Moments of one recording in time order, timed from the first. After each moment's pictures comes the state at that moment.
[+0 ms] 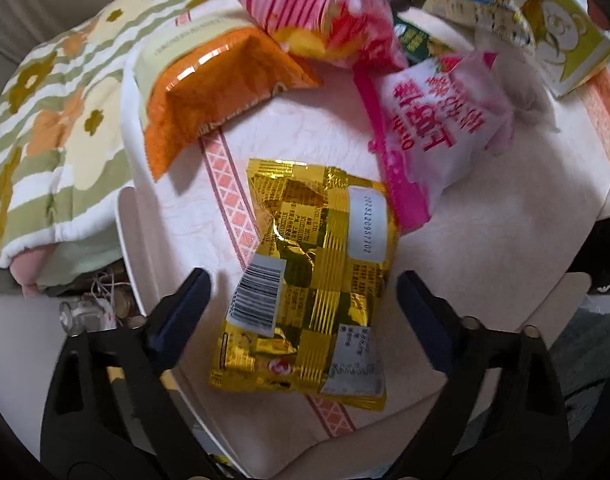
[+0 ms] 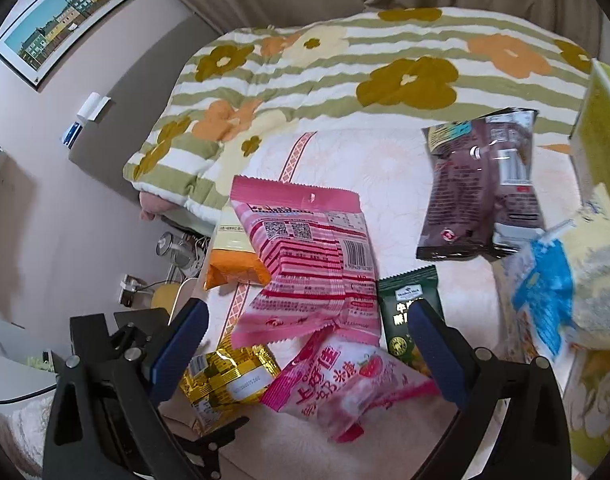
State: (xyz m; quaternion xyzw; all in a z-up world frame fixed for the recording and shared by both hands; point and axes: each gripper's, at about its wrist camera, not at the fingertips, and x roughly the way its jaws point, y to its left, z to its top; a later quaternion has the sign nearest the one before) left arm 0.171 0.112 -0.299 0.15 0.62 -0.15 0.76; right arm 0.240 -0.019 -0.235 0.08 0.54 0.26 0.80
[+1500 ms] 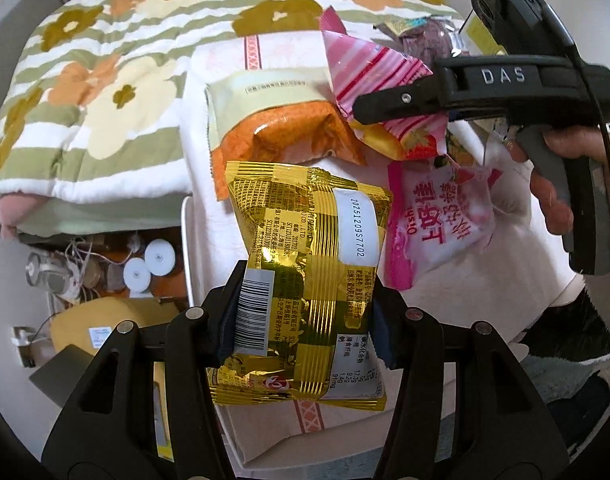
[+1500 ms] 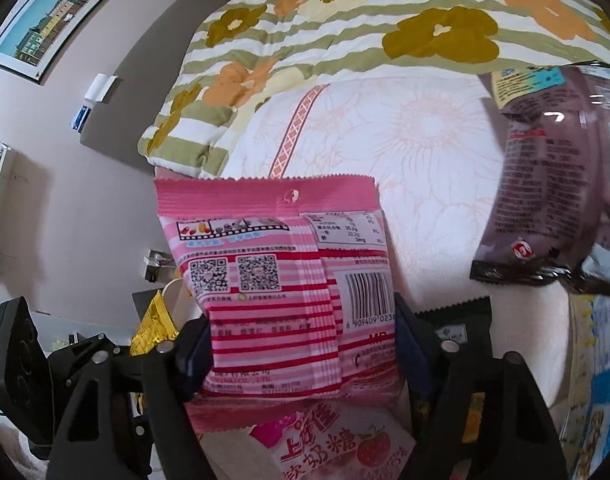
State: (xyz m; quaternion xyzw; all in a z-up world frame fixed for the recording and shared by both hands) left arm 0.181 0.149 -0.247 0.01 0.59 -0.10 0.80; right arm 0.278 -0.005 -0.283 0.11 0.59 0.31 0.74
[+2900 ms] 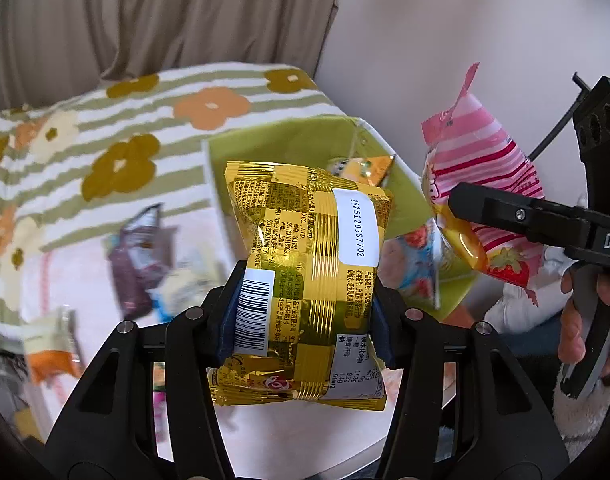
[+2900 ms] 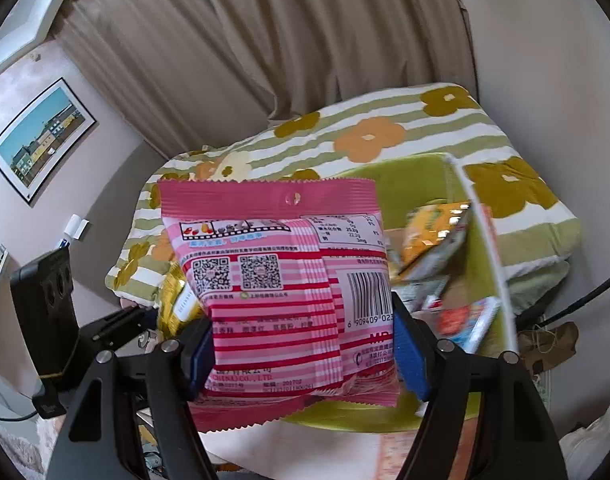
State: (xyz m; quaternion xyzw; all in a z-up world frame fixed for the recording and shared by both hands) left arm 0.240 -0.193 -0.104 0.00 0.46 -0.24 0.86; right arm 0.183 -0.359 -0.089 0.18 0.42 0.14 0.88
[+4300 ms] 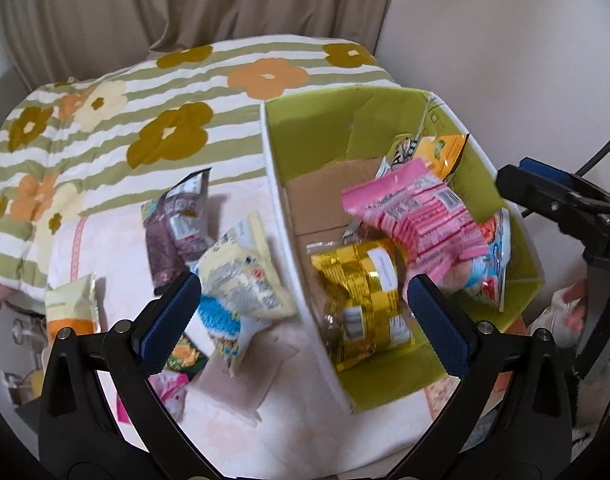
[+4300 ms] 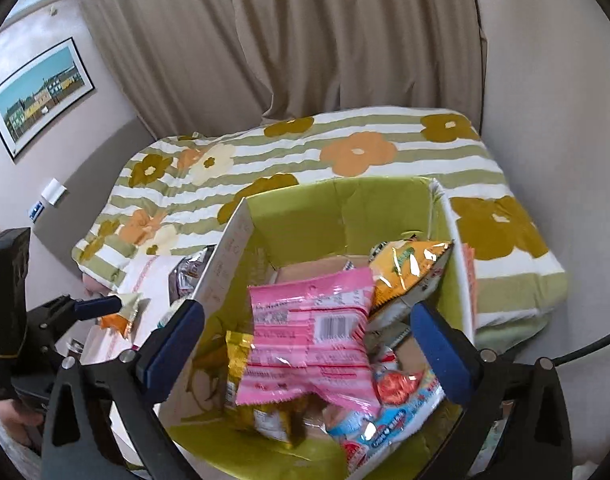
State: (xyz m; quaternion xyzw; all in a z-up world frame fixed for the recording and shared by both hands) left arm 0.252 -0.171 -0.137 0.02 0.49 -0.14 0.86; right arm 0.205 -0.364 -0.120 0.09 0.40 0.13 0.90
